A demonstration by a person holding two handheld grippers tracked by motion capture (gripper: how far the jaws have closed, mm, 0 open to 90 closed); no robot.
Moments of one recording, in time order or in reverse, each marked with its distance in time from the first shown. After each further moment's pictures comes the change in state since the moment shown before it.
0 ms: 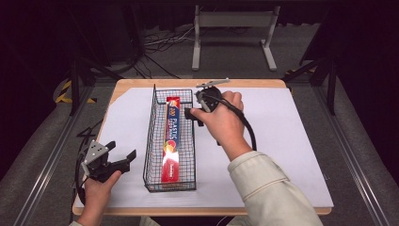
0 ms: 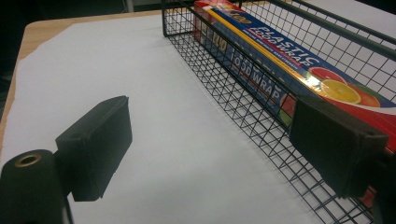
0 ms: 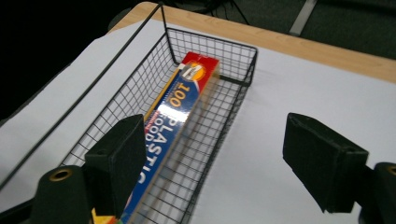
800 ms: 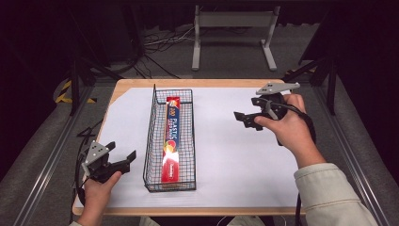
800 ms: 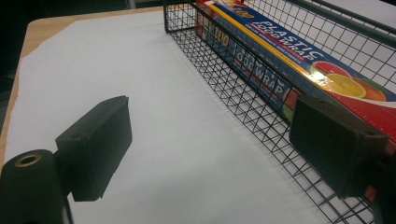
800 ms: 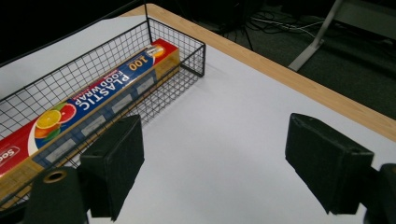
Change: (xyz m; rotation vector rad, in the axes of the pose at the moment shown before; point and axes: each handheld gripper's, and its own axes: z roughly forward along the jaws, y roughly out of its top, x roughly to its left) left arm -0.002 -0.001 0.000 0.013 0.013 0.011; right arm -0.116 -0.043 -0.079 -0.095 0.092 -0.214
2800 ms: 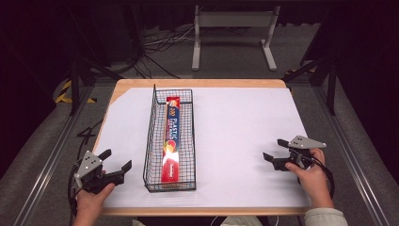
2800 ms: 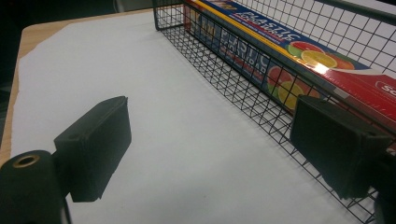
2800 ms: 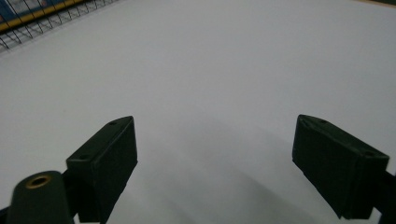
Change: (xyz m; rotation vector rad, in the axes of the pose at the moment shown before) left arm 0.002 -0.020 -0.022 -0.033 -0.048 0.051; right arm -0.055 -0.203 0.016 -0.054 0.014 0.049
